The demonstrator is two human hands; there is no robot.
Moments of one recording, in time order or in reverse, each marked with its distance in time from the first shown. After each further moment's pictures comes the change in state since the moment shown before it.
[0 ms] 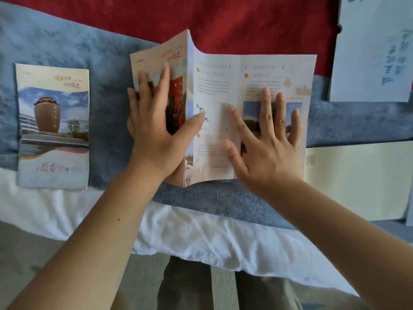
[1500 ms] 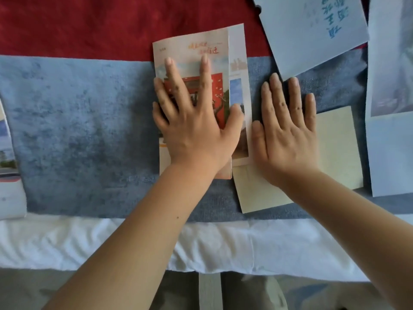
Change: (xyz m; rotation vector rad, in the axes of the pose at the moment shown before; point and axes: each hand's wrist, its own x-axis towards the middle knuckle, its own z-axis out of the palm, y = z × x) left_hand -0.023 0.126 0.154 0.556 0.007 0.169; right_hand -0.045 0.143 -0.008 0.001 0.162 0.199
